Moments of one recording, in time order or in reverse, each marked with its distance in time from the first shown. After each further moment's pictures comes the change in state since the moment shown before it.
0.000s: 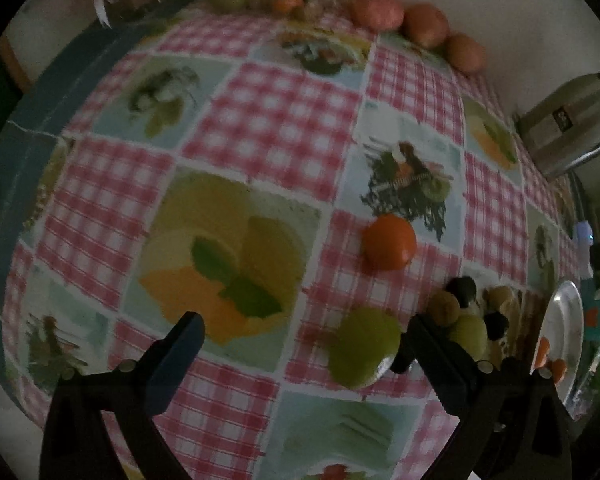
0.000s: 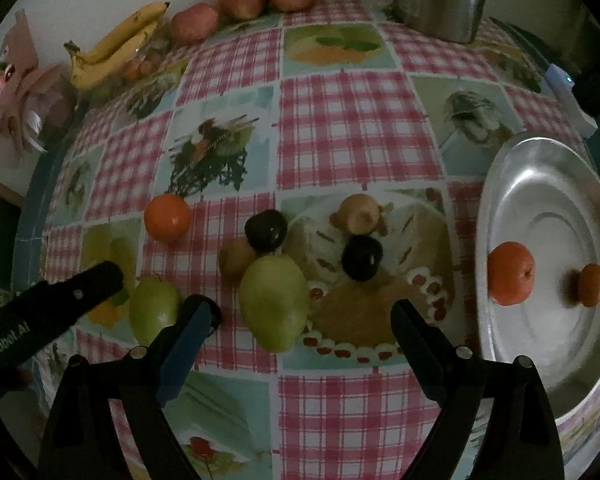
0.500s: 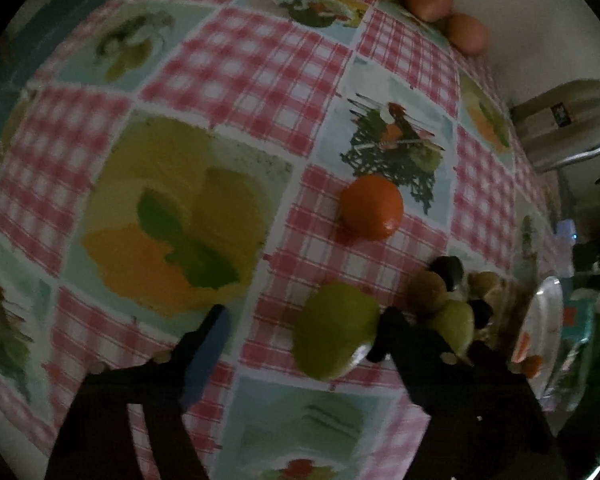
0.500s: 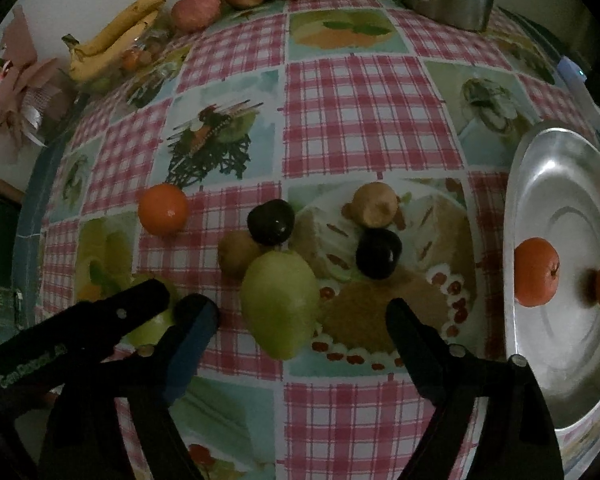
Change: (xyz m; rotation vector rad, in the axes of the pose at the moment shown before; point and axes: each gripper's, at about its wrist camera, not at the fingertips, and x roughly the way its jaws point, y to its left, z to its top) left arm 0.030 -0.002 -0.006 -0.072 0.108 -0.126; right arm 0.015 -0.001 0.004 -0.007 0.016 0.022
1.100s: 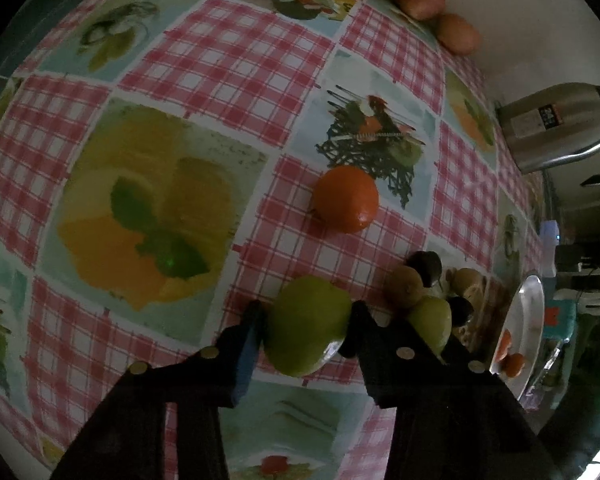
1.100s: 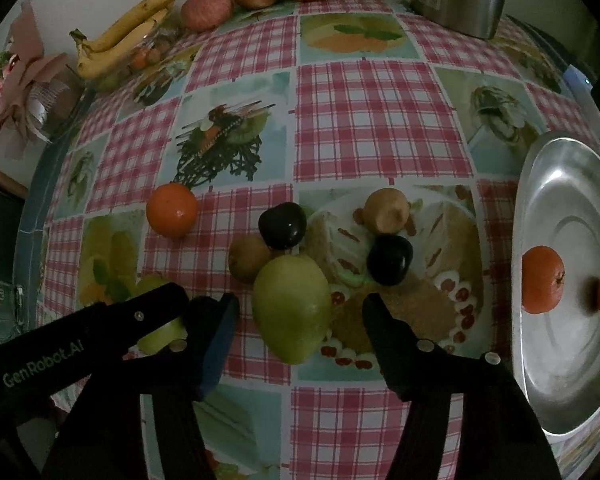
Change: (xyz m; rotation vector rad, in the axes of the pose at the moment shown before) left arm 0.006 -0.014 -0.001 -0.008 0.021 -0.069; right arm 0.003 0.007 0.001 -0.026 -0.001 0.007
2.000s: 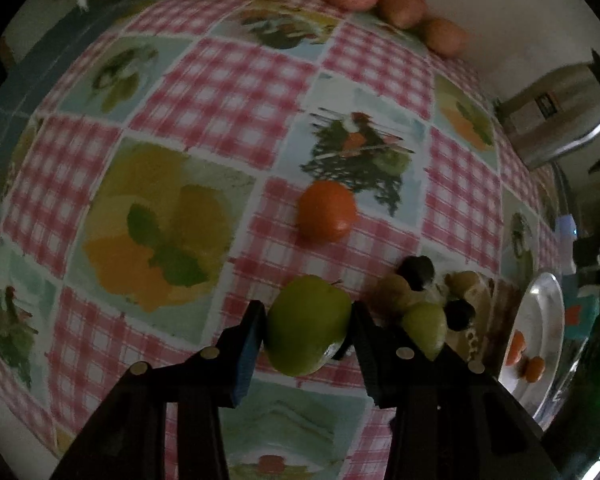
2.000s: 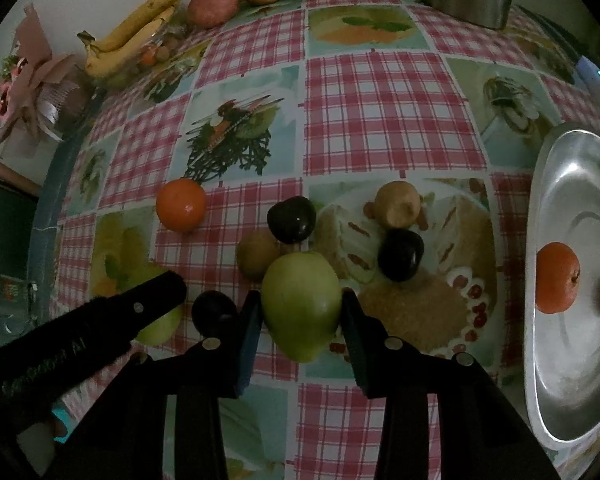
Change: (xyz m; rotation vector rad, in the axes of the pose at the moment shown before) left arm -0.018 -0.027 -0.009 0.081 -0.091 0.125; right arm 0.000 -0.004 0.000 0.008 0.022 0.069
